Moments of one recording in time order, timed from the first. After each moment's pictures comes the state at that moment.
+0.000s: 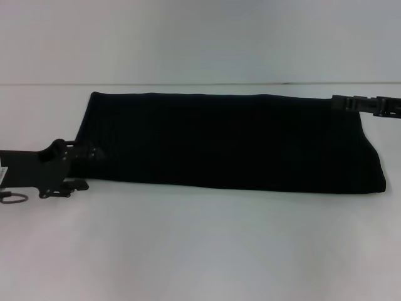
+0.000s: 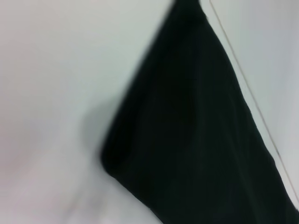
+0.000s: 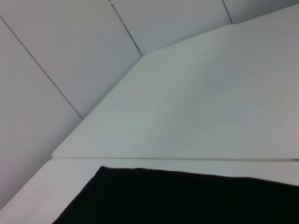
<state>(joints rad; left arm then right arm) -0.66 -1.98 0.36 0.62 2.49 1.37 -2.85 0.70 1.92 -0.45 -0.54 -2.15 -1.32 1.89</state>
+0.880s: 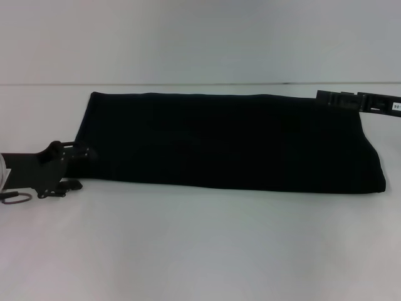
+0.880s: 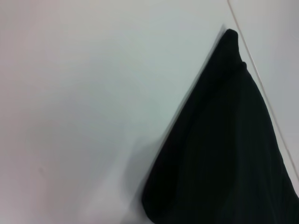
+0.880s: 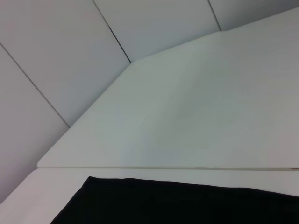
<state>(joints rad) -0.67 -1.98 0.37 0.55 2.49 1.21 -2.86 0.73 1.97 -0.45 -0.53 -2.15 -1.21 1.88</state>
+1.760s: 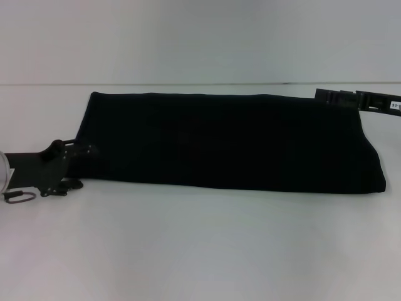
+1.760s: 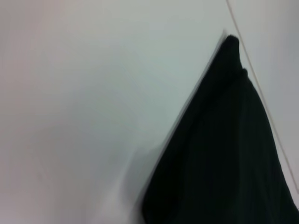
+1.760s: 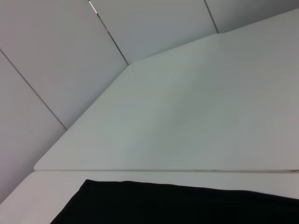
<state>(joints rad) -0.67 -1.99 0.36 0.52 2.47 1.16 -2.83 0.74 1.98 -0.45 -0.53 -2.15 -1.20 1.88</state>
